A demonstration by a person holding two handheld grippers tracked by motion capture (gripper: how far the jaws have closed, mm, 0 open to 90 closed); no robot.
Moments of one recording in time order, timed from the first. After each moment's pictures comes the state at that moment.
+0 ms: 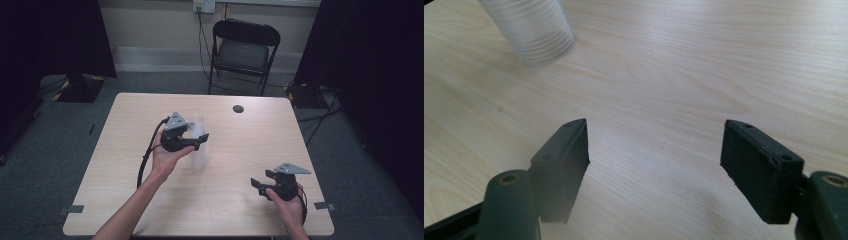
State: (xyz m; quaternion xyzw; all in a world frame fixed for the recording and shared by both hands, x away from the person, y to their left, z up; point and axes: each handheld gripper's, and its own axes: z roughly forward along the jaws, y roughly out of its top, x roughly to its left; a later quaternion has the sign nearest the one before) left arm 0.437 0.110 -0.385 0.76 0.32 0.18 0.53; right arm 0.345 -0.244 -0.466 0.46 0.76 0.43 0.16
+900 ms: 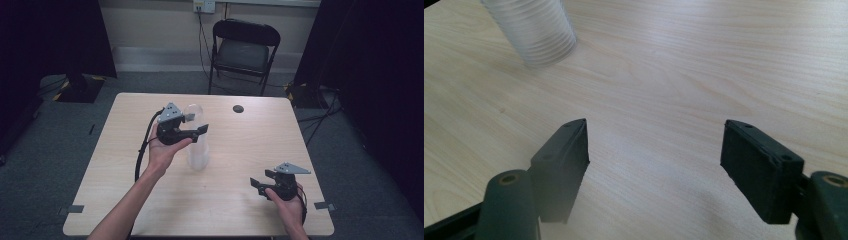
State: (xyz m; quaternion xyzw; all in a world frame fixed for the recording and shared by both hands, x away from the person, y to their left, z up) left arm 0.433 0.115 -0.349 0.74 0.31 0.18 0.57; right arm 0.346 -0.243 -0.466 0.46 0.76 0.43 0.16
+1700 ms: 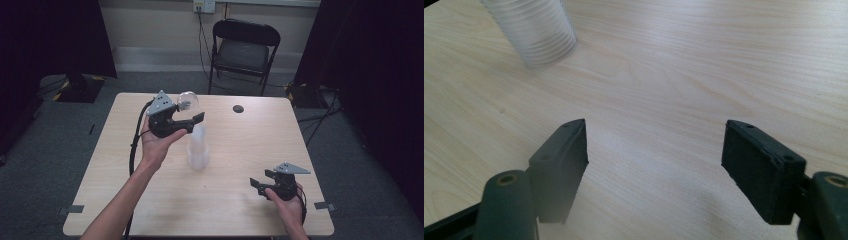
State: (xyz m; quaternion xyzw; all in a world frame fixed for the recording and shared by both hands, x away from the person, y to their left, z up) left arm 0.424 0.130 -0.311 0.71 0.30 0.21 0.60; right arm 0.346 -0.243 -0.466 0.46 0.76 0.43 0.16
